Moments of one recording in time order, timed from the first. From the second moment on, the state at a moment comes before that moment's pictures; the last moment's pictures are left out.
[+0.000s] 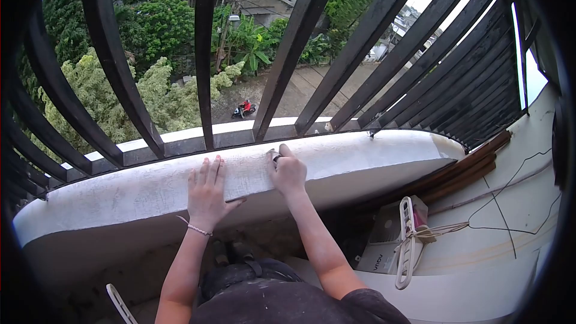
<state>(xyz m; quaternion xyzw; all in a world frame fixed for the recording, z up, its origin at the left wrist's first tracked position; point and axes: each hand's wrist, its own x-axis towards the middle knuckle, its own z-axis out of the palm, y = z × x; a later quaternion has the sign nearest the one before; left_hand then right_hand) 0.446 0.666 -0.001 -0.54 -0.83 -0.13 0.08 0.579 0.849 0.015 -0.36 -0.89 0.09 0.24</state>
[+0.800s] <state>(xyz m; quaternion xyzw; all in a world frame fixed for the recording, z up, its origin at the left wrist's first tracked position) 0.403 0.587 0.008 -0.42 -0.90 -0.13 0.02 0.519 0.791 0.006 -0.30 -0.92 0.09 0.25</state>
